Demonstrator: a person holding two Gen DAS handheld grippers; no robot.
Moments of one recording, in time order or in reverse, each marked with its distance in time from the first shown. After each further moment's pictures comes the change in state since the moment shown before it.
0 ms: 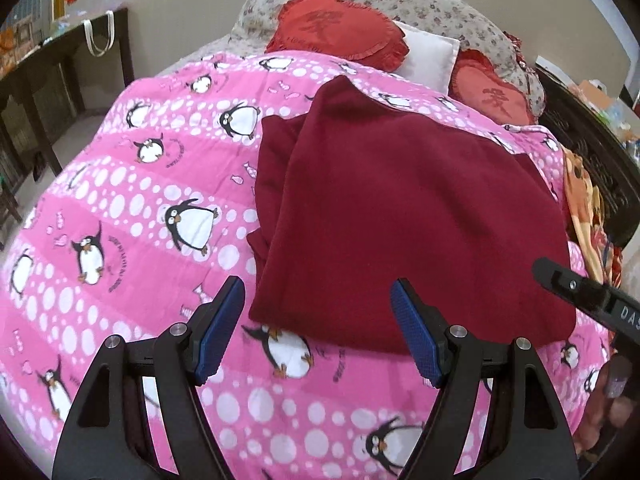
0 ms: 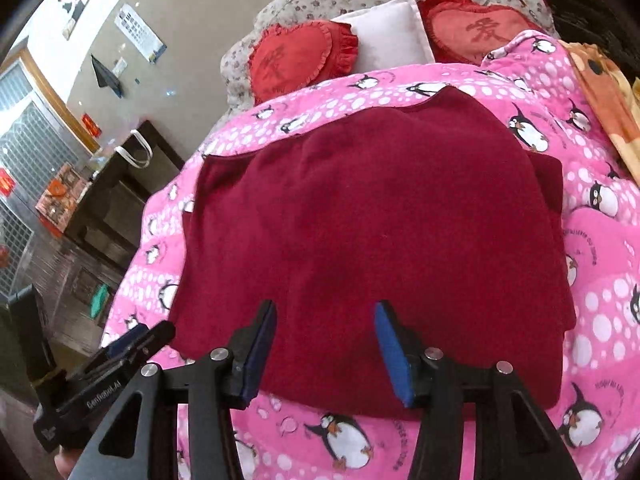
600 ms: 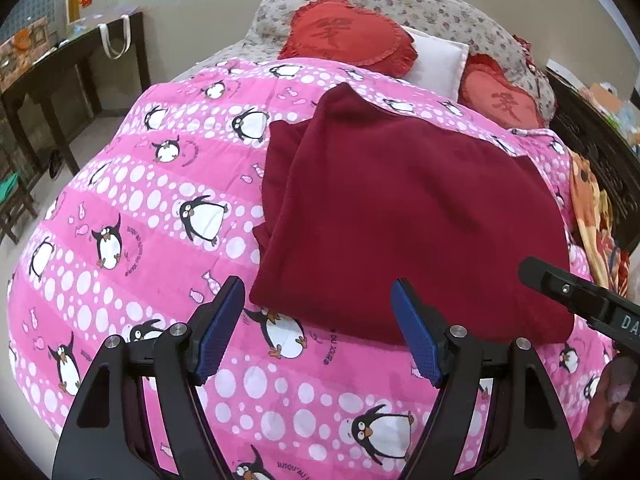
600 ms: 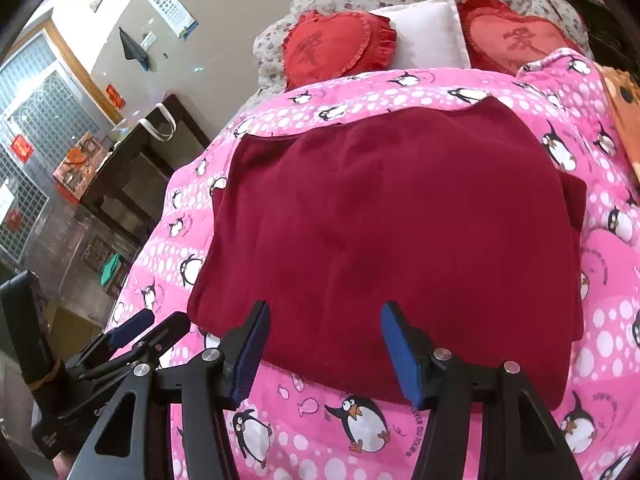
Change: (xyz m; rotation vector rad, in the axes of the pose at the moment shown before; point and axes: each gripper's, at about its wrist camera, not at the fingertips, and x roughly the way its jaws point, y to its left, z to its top) left arm -0.011 -0.009 -0.004 -0.034 -0.012 0.056; right arm 0.002 0.021 0.007 -0.110 0.071 0.044
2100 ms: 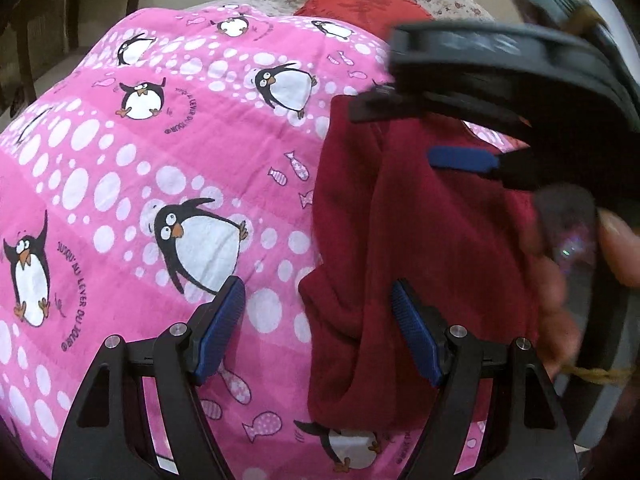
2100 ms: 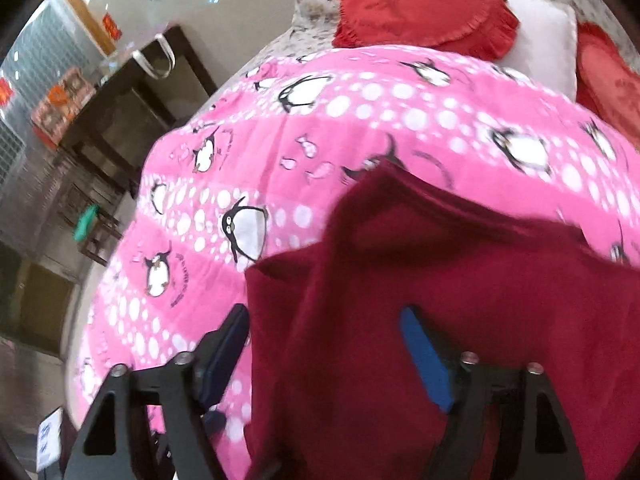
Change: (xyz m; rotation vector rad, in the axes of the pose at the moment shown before) left arm 0.098 0.081 0.034 -0.159 0.094 -0.217; right arm 0.203 0.142 0.127 -0.188 0.205 -0.114
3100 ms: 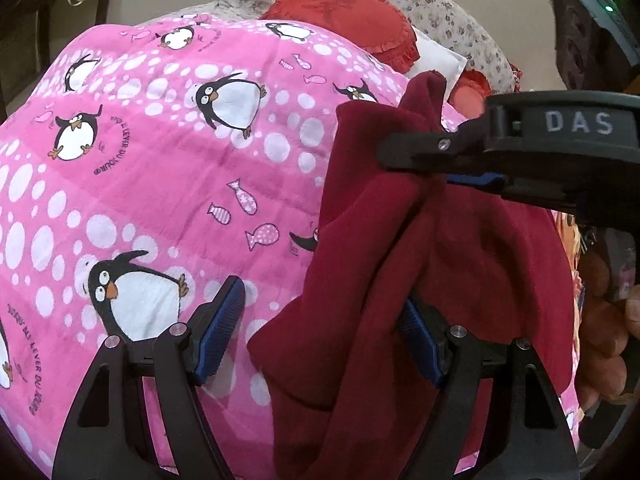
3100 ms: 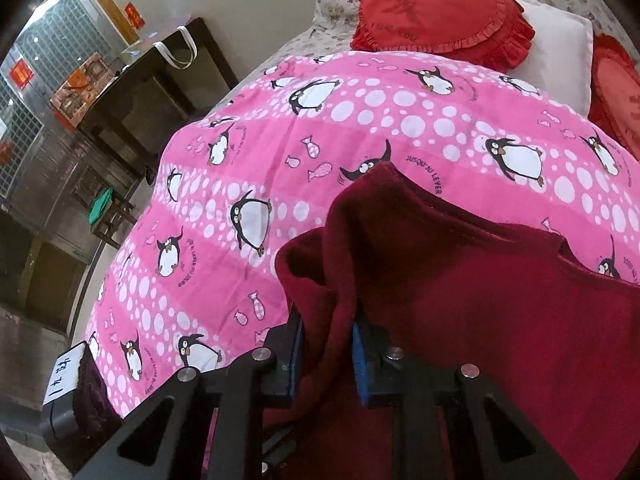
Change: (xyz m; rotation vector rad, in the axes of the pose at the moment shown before) left arm 0.017 -0.006 0.014 0.070 -0.021 -0.078; right arm -0.026 -0.029 -0.012 -0.023 -0.015 0.099
